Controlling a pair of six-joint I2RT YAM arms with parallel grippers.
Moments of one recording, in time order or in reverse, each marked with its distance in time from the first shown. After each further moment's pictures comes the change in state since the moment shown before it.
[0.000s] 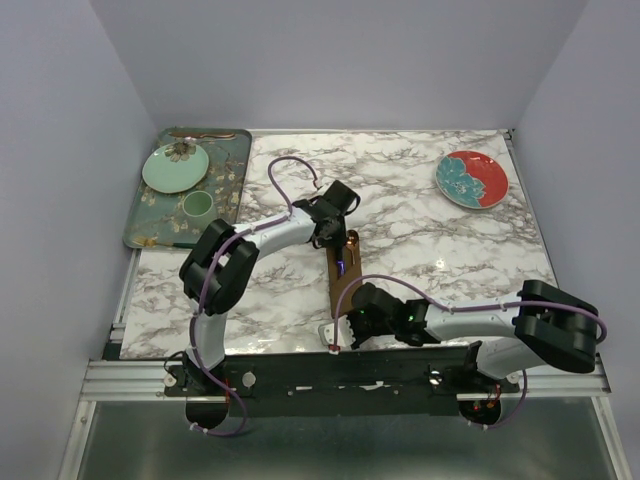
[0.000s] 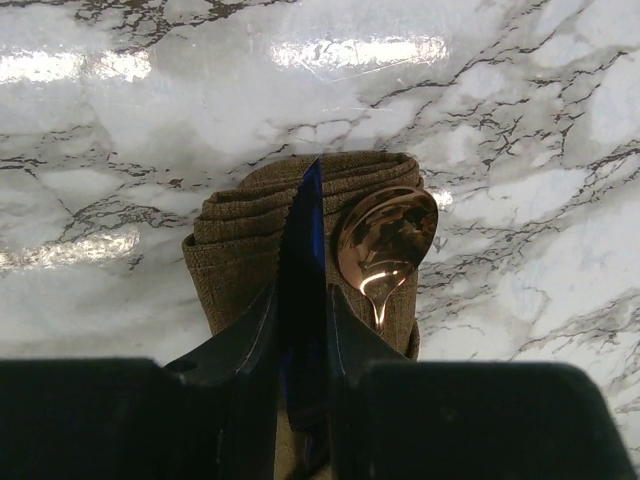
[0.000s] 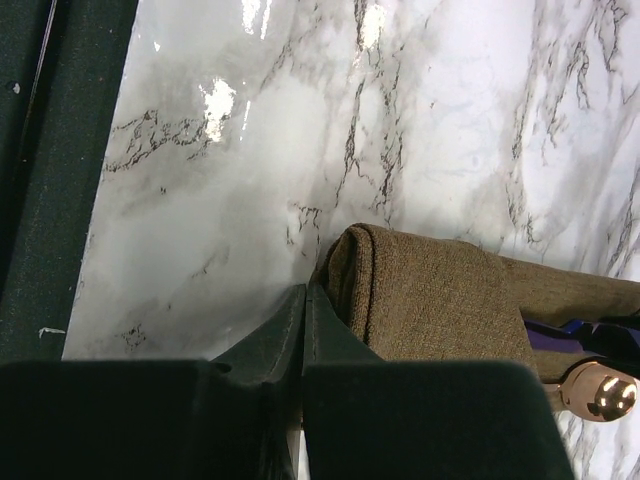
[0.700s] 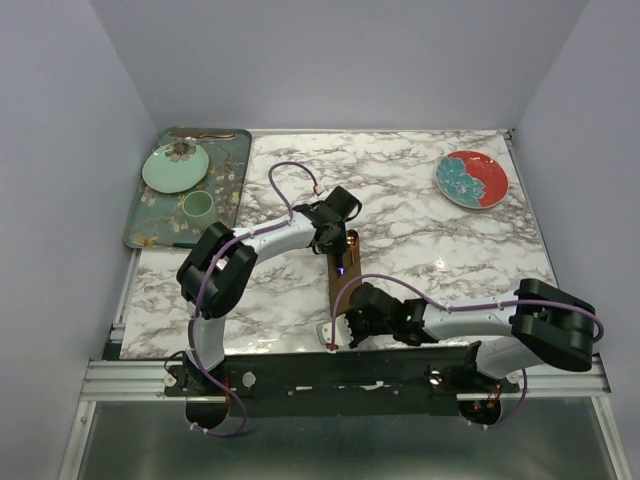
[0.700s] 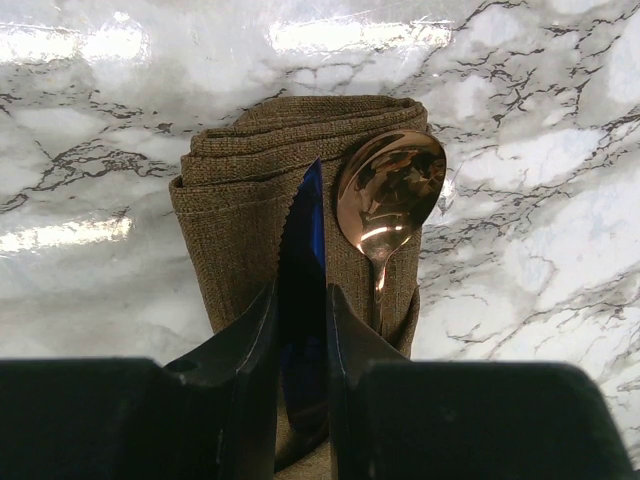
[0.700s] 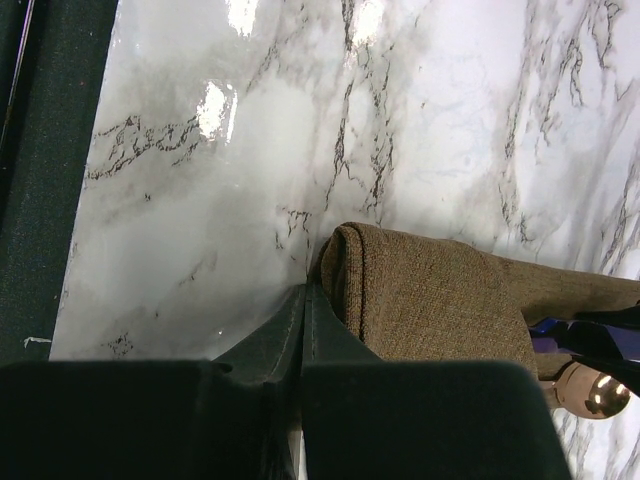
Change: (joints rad) left arm -0.029 -0.033 -0.041 -0.021 0.005 -0.040; right arm 0.002 0.019 0.013 0.008 0.020 0.005
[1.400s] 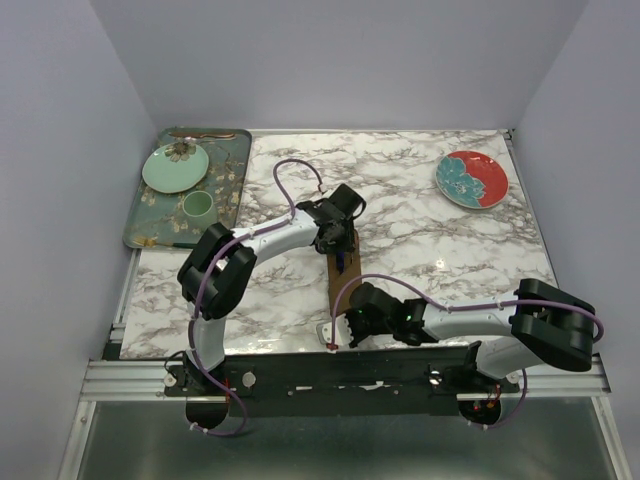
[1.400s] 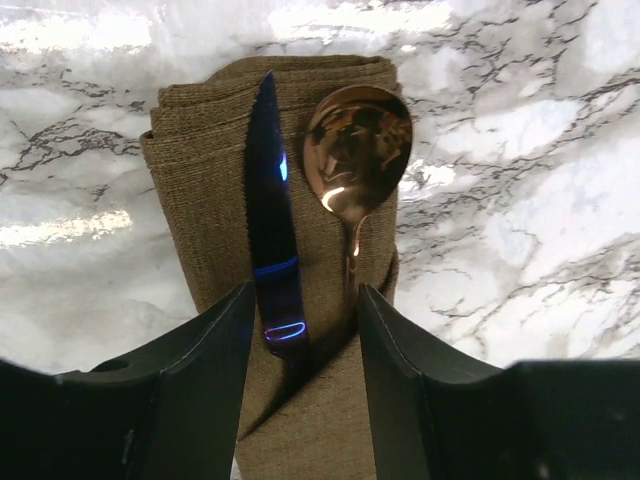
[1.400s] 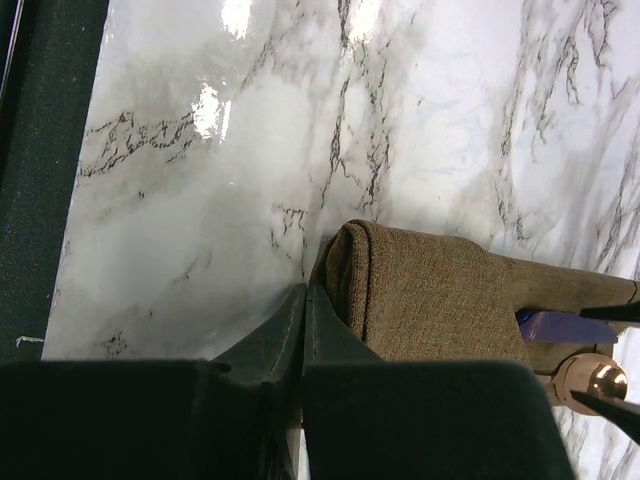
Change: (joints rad) left arm -0.009 0.000 0.042 -0.066 0.010 0.011; right arm 0.003 0.000 0.000 0.003 0.005 -0.005
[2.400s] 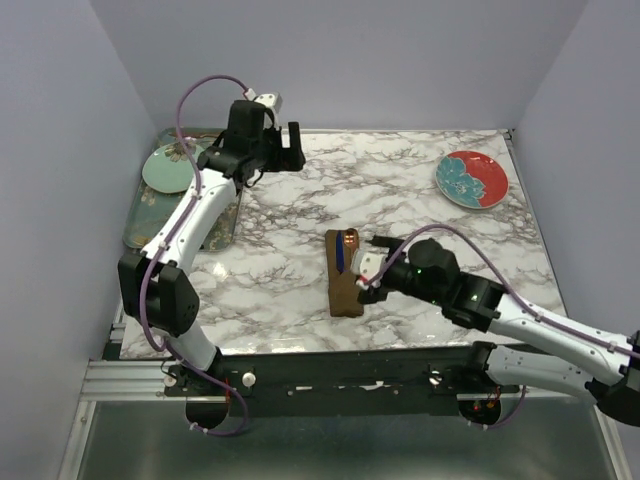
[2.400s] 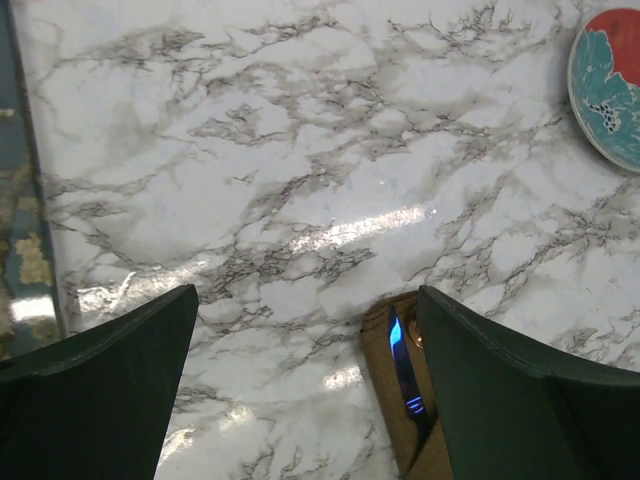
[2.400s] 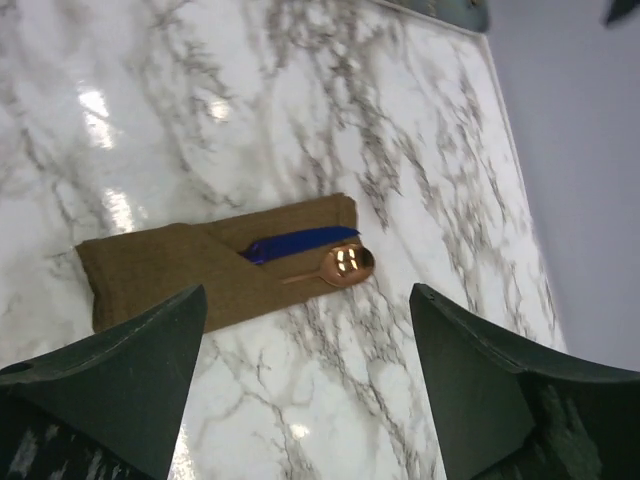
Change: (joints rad) left arm 0.393 -0.250 0.236 -0.002 0.170 0.488; right arm -0.130 -0.468 0.194 -0.267 0.078 0.200
